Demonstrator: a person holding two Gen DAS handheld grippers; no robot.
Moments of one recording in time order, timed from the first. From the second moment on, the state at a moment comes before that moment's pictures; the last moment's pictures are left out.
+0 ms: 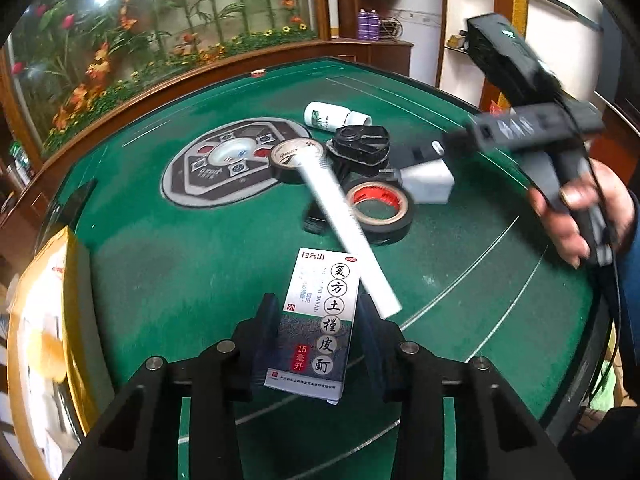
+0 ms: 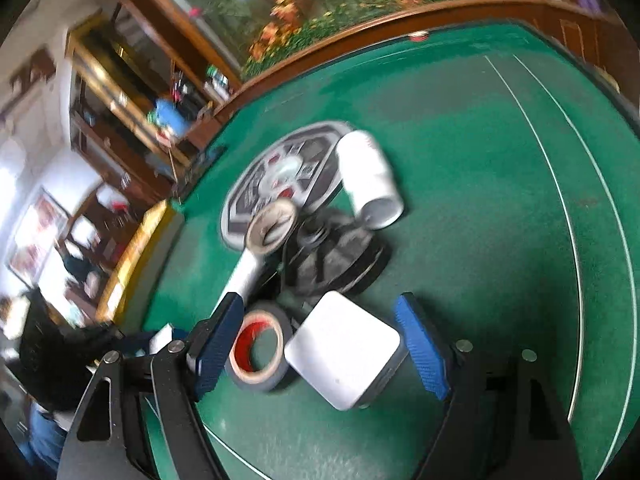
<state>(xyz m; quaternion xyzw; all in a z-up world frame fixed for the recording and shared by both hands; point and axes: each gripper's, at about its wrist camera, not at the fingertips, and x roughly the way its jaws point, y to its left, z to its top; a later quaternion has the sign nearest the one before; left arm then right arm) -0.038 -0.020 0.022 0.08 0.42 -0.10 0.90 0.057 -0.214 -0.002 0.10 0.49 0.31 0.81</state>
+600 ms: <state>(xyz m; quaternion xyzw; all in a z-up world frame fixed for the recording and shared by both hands) -0.030 -0.006 0.002 0.04 0.46 -0.07 0.89 0.010 -0.176 0.004 -0.06 0.47 0.26 0.84</state>
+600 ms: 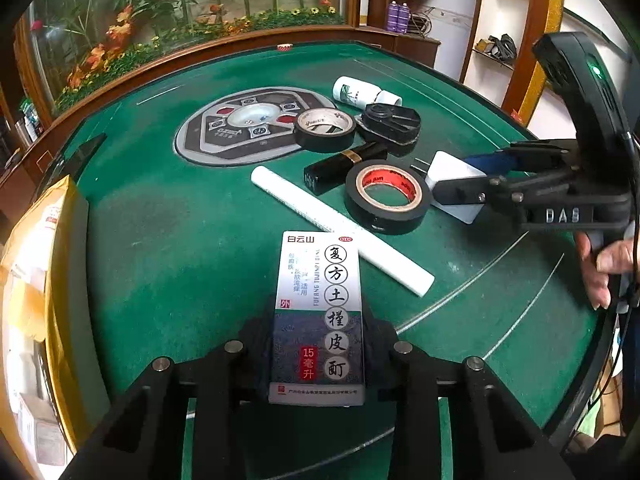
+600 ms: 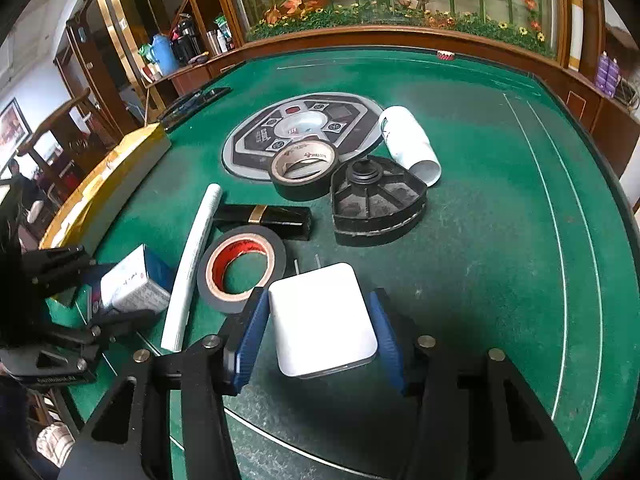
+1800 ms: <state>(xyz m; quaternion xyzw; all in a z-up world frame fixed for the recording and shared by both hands) -0.130 0.127 0.070 -0.09 0.32 0.03 0.94 -0.048 -0.052 0.082 0.03 0.42 0.39 0.82</state>
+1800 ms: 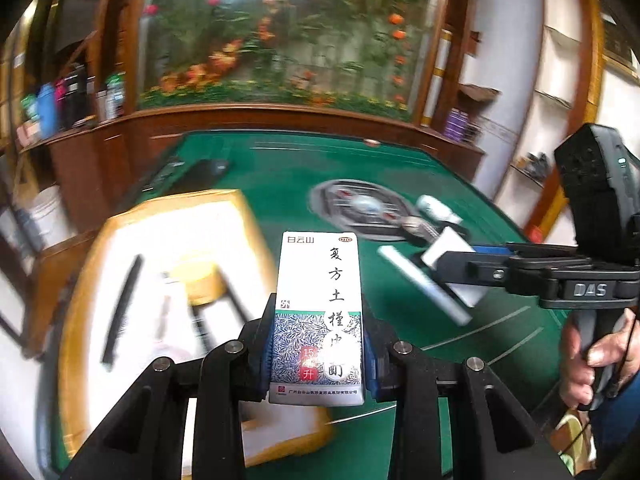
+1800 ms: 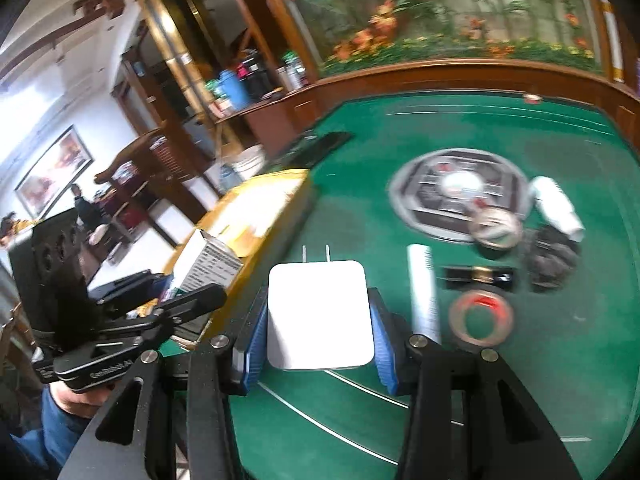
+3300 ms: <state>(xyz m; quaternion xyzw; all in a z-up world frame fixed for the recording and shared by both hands) -0.172 0.200 0.031 -0.08 0.34 0.18 0.92 -0.090 0.112 0.049 -0.12 0.40 0.42 0.80</state>
